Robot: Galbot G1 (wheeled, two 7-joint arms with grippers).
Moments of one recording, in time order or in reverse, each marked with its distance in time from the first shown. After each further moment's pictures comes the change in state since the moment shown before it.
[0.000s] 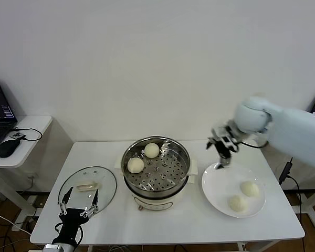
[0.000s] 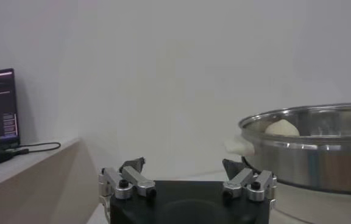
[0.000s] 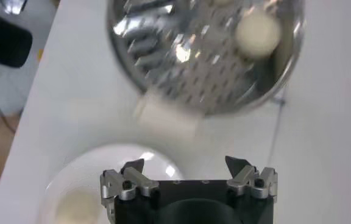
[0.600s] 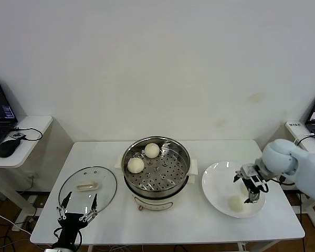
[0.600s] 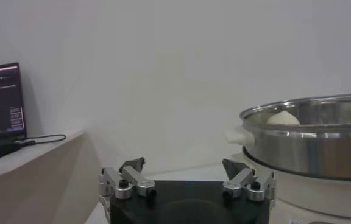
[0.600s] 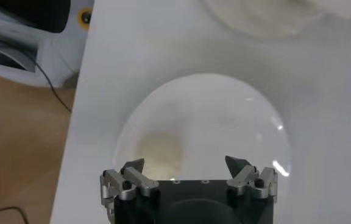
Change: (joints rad) left arm 0.027 -0.020 -0.012 0.001 0.014 -0.005 -0.001; right arm -0.428 -0.122 0.258 0.008 -0.177 0.051 -0.002
